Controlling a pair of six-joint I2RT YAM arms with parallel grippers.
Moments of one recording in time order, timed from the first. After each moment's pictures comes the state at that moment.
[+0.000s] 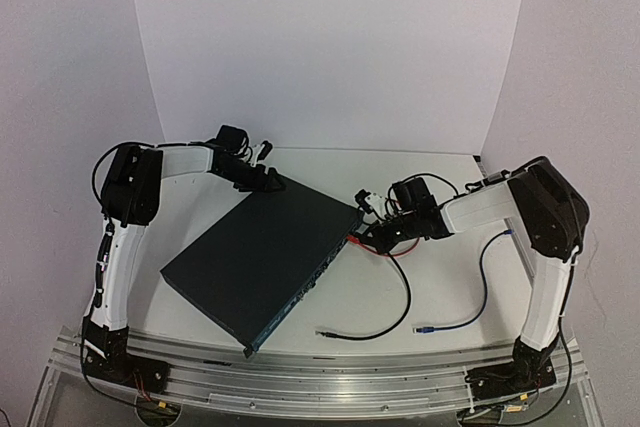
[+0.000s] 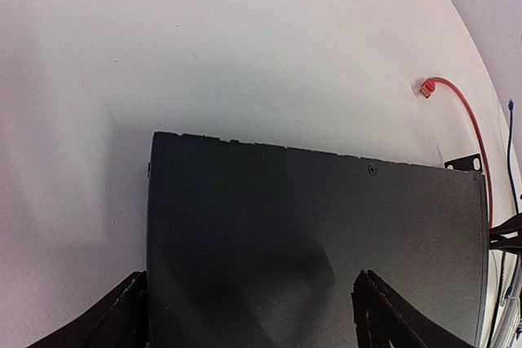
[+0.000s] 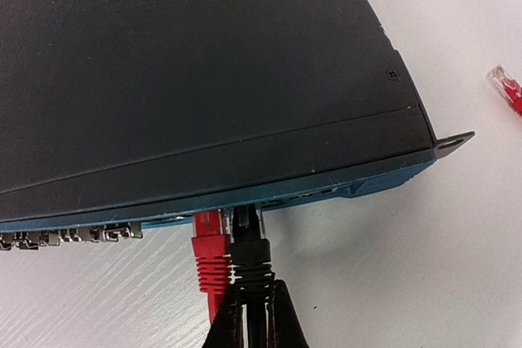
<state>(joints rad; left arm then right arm) -0.35 2.40 1.90 -0.36 0.54 -0.10 0.56 1.96 1.06 0.08 -0.32 -0.12</state>
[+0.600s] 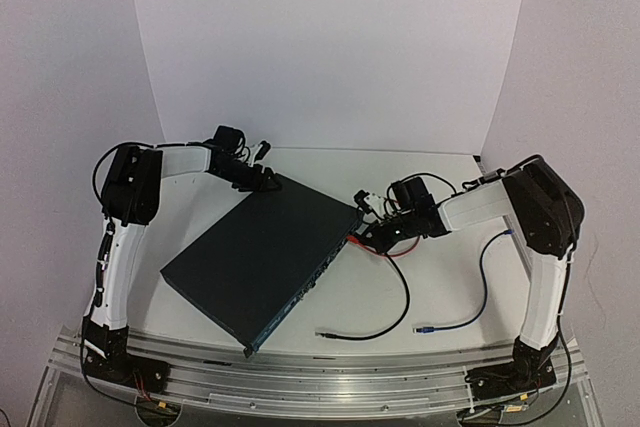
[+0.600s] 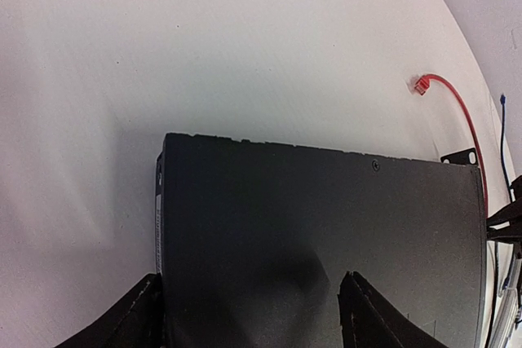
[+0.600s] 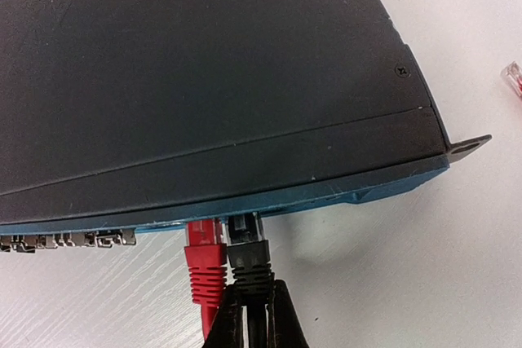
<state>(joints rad) -0.34 2.42 1.91 -0.37 0.59 -0.07 0.55 2.01 1.09 0.08 -0.36 -0.11</state>
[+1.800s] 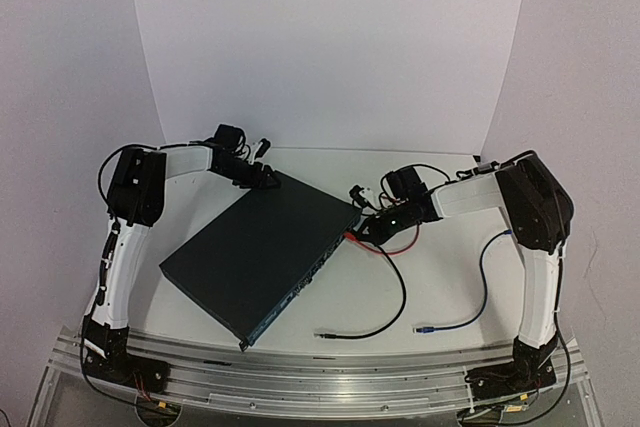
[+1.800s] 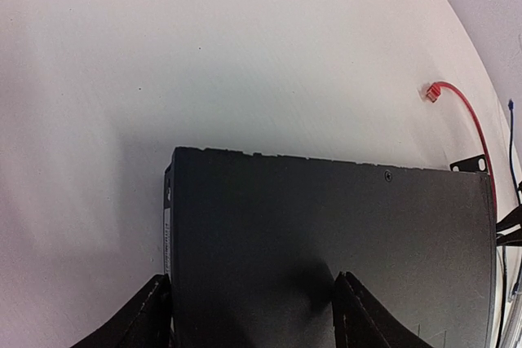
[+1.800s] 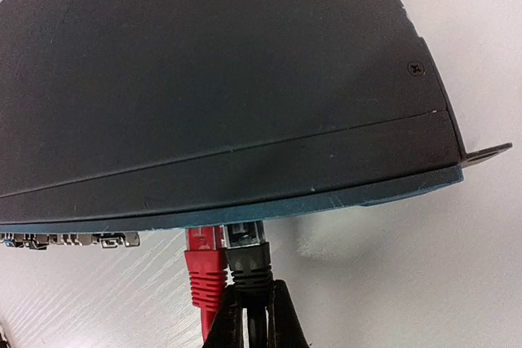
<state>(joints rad) -0.33 2.49 2.02 -0.39 0.60 -0.05 0.53 2.08 1.27 -0.10 -0.43 -0.11</state>
